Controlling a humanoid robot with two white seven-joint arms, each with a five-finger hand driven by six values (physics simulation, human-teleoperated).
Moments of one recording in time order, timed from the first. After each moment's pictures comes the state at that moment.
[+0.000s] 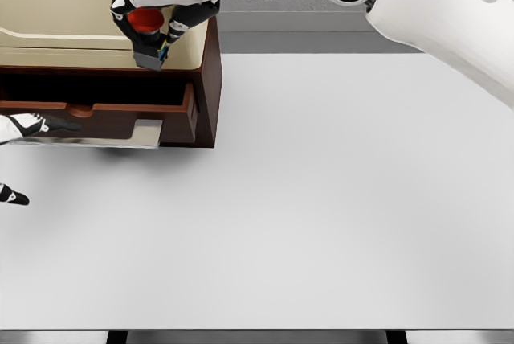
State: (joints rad) left arm -0.17 1.43 -0.43 -1.70 0.40 -0.62 -0.43; right arm -1.51 -0.27 1.28 -1.14 0.01 -0.62 0.34
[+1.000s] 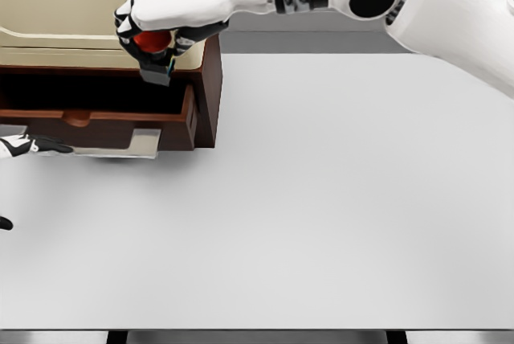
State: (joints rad) left arm -0.09 1.58 -0.47 -1.74 0.52 -0.62 -0.43; right arm -1.49 -0.37 1.26 -1.33 0.10 -0.61 0.31
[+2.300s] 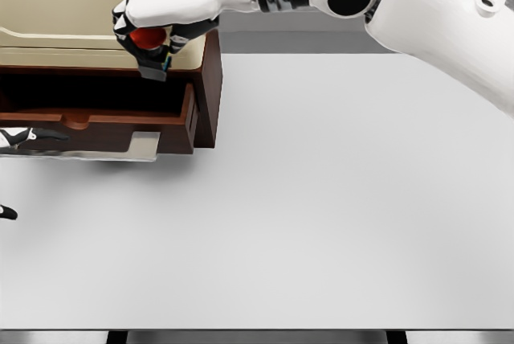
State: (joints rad) left arm -0.09 1.57 -0.48 -1.73 0.54 -0.61 -0.38; right arm -1.48 -0.28 1.25 -1.20 0.13 -0.61 0.34
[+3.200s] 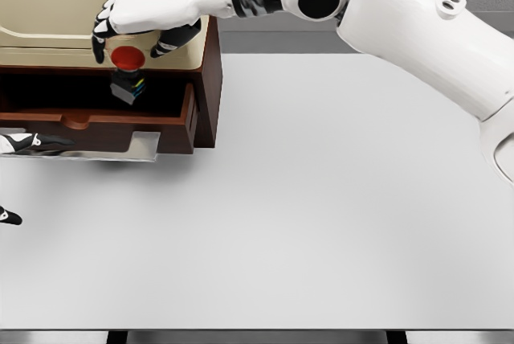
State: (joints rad) left arm -0.08 1.55 -0.48 -1.74 0.54 -0.61 -0.38; right arm -1.47 -0.19 1.25 -1.10 0.13 -0.61 0.38
